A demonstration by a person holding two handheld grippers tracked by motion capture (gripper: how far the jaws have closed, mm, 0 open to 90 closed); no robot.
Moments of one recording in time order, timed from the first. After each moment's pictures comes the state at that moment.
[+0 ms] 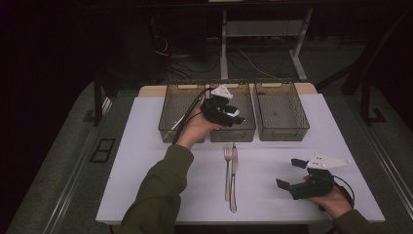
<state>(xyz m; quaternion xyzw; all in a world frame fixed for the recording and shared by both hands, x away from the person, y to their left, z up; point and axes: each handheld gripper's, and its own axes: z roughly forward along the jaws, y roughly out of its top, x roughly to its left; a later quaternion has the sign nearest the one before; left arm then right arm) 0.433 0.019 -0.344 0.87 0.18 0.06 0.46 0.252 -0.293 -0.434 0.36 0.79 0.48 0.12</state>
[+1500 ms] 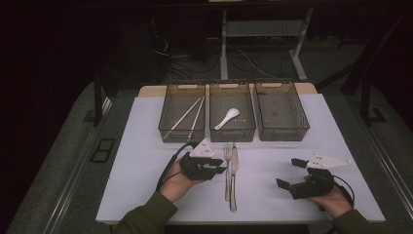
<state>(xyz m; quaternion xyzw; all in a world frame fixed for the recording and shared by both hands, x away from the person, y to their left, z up) 0.296 0.072 -0.405 0.88 0.18 0.05 0.43 0.253 -0.294 -0.434 0.36 0.79 0.48 0.12</state>
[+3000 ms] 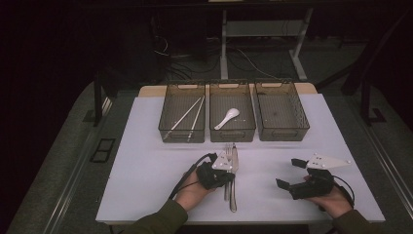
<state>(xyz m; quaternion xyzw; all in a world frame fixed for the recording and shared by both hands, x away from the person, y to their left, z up) 0.294 0.029 -0.445 0.91 0.16 0.07 0.37 0.252 -0.293 -0.434 0.36 0.79 0.48 0.12</state>
